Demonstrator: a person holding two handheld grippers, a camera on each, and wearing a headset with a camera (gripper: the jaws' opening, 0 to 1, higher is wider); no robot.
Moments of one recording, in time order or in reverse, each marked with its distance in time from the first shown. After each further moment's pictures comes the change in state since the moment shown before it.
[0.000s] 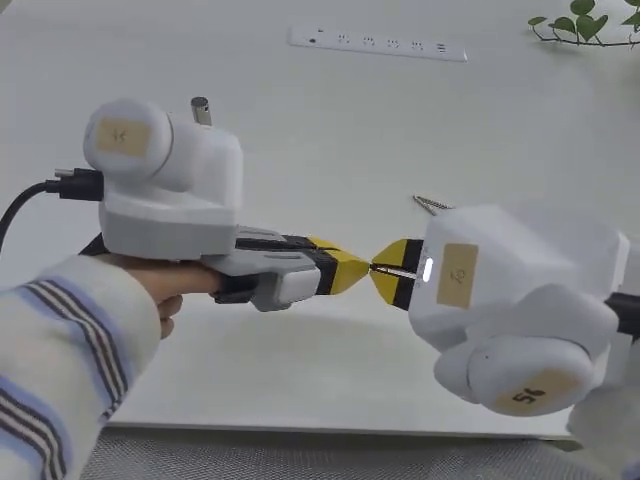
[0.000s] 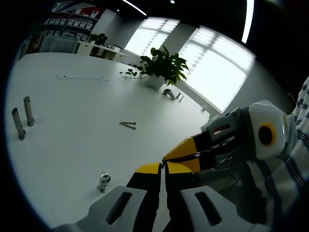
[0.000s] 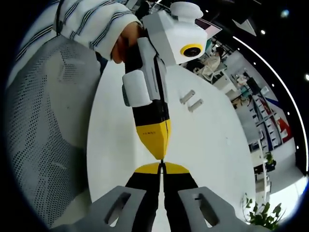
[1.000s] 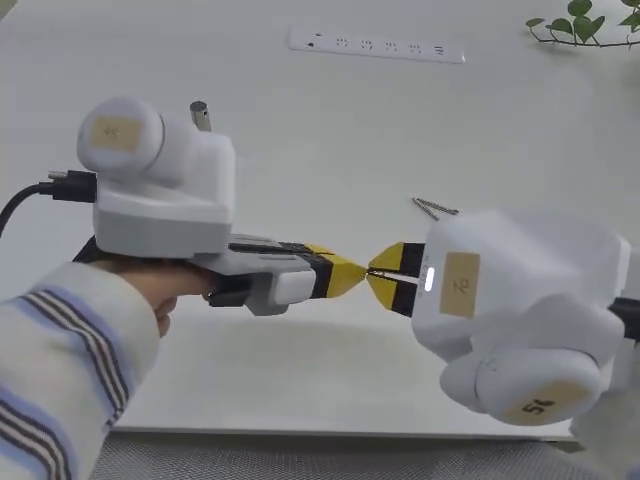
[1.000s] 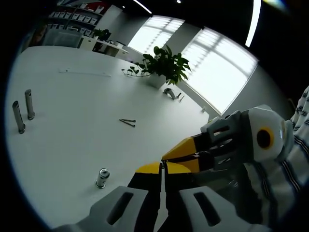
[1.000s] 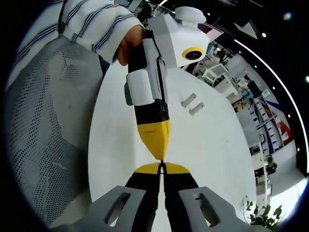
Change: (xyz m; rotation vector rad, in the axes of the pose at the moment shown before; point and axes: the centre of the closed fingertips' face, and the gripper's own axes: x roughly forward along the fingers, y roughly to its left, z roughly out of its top) left arm -0.003 0.001 0.001 -0.004 0.002 0.000; right arm -0.001 0.001 0.003 -0.006 -0.031 0.008
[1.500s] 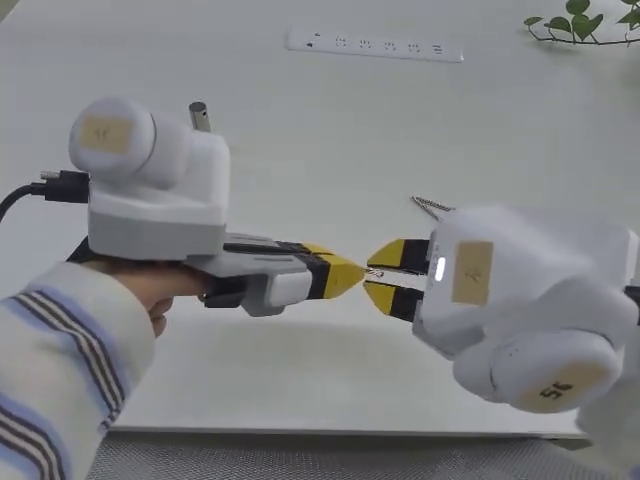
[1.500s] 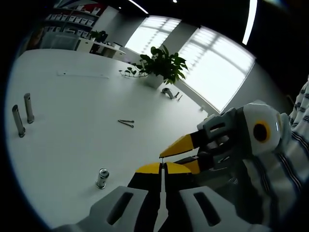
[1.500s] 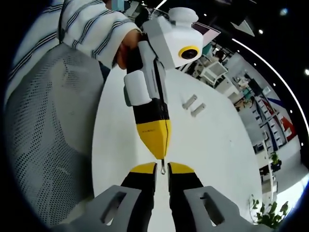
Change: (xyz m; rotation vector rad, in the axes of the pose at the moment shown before) left arm -0.002 -0.003 -0.001 0.032 0.002 -0.010; right arm -0.002 0.001 0.002 0.047 -0.040 0.023
